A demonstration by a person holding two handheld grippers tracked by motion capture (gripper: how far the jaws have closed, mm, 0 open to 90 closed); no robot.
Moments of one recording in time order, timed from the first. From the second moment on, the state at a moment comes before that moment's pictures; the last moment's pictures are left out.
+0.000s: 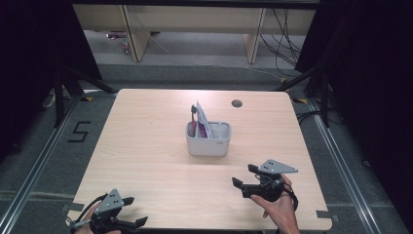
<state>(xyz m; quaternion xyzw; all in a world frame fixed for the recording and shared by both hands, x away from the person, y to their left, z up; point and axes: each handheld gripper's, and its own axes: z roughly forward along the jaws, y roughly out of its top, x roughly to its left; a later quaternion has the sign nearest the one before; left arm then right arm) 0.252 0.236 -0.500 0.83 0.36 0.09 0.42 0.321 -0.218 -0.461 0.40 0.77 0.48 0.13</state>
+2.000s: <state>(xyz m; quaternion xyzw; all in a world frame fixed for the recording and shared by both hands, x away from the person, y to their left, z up) 0.250 0.235 -0.502 0.83 0.37 0.09 0.42 0.266 -0.238 -0.494 0.40 0.82 0.40 0.11</state>
